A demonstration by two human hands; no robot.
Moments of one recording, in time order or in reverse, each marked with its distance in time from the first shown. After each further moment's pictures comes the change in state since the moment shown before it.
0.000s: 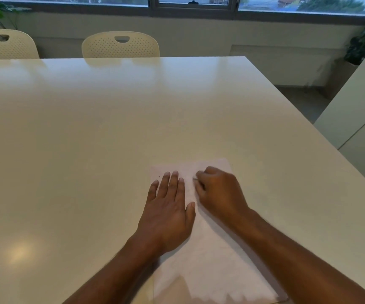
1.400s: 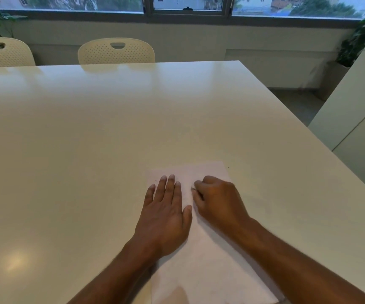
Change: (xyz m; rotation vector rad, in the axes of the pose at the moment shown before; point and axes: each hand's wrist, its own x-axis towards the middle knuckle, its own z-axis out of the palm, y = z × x) left_hand 0.001 0.000 0.001 0.004 0.020 -0.008; right_hand -0.015 0.000 -0.007 0.010 -0.015 -0.001
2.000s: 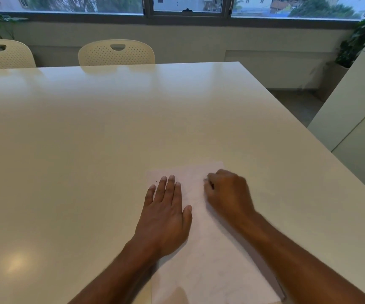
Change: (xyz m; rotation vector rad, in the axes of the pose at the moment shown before) left_hand -0.001 0.001 -0.001 -0.010 -0.010 -0.003; right_hand 0.011 0.017 -0.001 -0.093 0.104 0.118
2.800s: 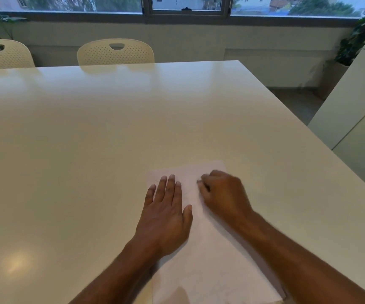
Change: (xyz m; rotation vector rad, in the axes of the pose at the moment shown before) left_hand 0.001 -0.001 0.001 0.007 -0.002 0.004; right_hand -0.002 -0.004 0.003 0.063 -0.033 -0.065
